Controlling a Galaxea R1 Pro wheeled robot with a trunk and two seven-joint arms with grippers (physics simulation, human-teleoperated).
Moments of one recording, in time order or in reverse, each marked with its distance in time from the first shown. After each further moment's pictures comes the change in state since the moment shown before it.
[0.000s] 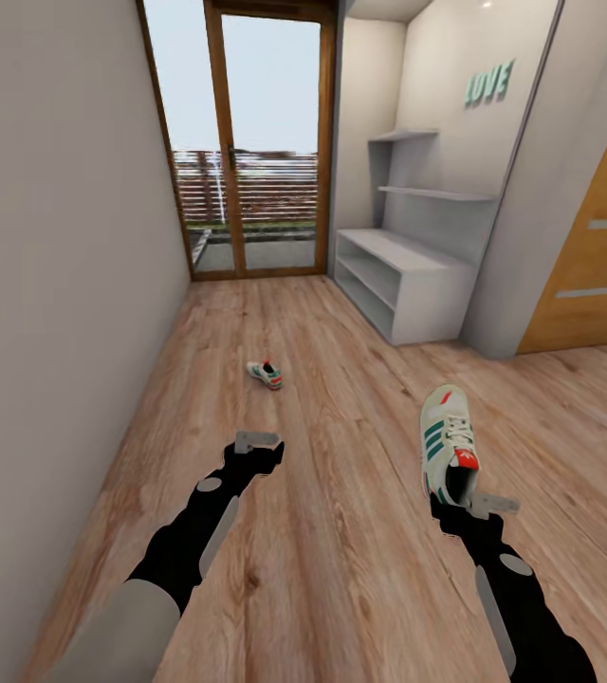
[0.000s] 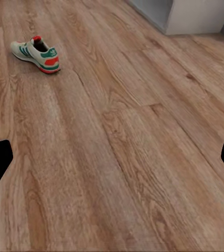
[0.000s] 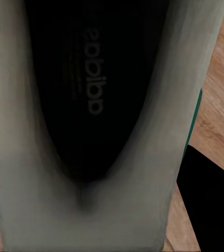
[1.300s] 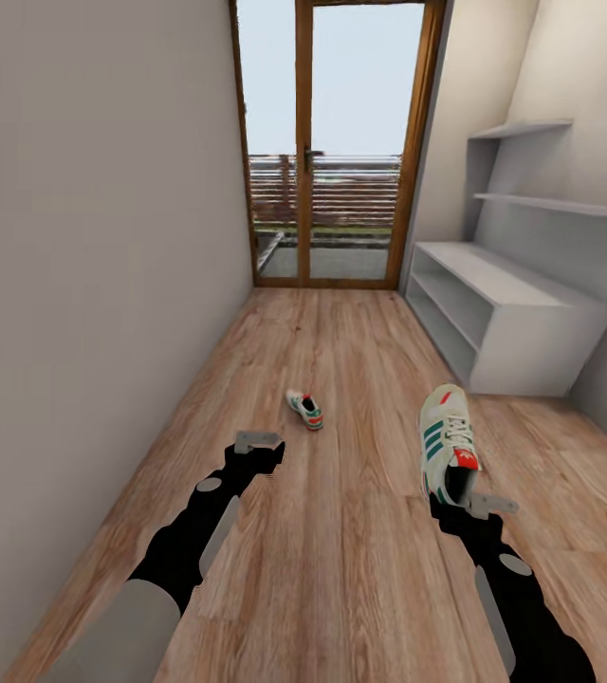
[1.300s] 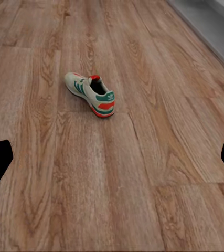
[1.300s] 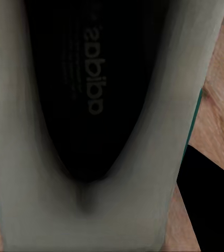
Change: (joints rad) left arm 0.000 -0.001 0.000 0.000 0.016 0.000 0.000; right arm 0.000 0.001 0.001 0.001 0.001 -0.001 0.000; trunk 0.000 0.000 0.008
